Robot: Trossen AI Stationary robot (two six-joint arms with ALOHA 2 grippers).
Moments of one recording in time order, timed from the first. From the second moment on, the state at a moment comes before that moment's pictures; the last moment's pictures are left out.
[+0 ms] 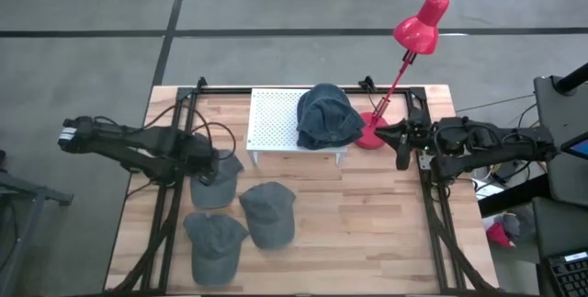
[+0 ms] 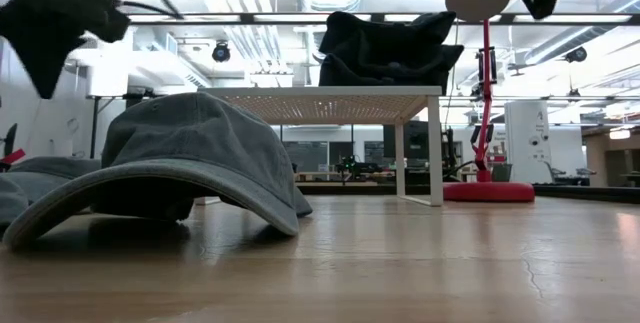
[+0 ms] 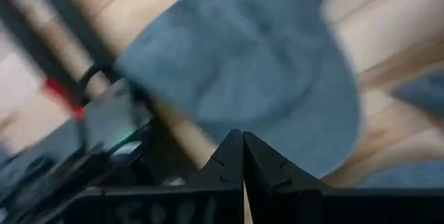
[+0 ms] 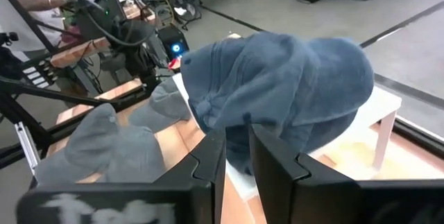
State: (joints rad) left arm -0.12 0.99 0.91 -1.47 -0.13 -1.12; right arm 0.10 0.58 0.74 -0.44 0.41 0.45
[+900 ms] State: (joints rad) left arm -0.12 1.00 0.91 -1.43 -0.13 -1.27; right arm 0.10 0.34 0.42 -0.20 0.36 0.32
